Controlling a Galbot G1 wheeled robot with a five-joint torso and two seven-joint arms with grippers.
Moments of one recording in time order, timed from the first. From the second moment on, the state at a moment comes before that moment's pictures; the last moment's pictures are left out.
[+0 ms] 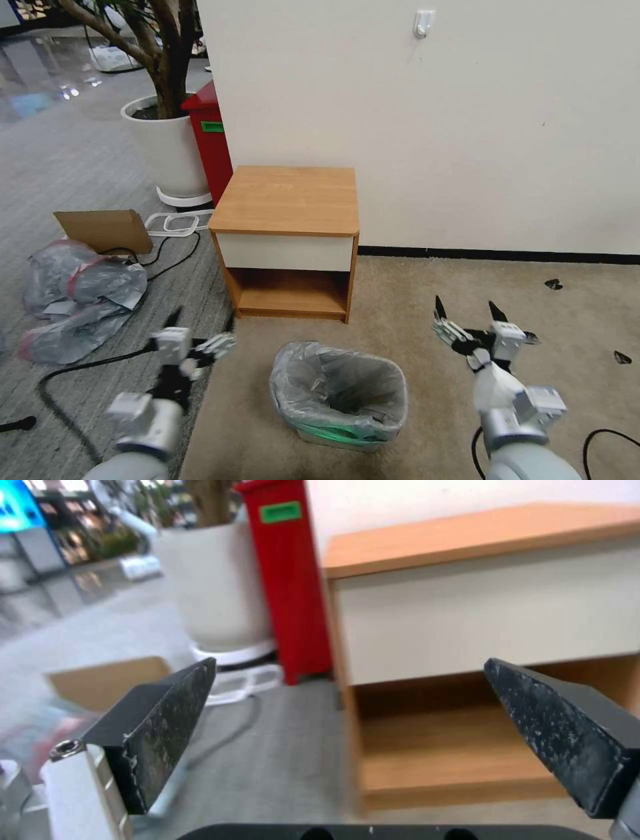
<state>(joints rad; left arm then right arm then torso) 1.93 -1.17 -0.76 -2.29 -0.27 -0.07 -0.10 -1.80 1.32 0.56 2.24 0.29 0.08 0.22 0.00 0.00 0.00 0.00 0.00</state>
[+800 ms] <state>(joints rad) 1.95 -1.18 -0.80 -2.27 -0.27 -0.08 -0.09 -1.82 1.35 0.62 2.22 0.29 0.11 0.15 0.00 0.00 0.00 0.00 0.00</state>
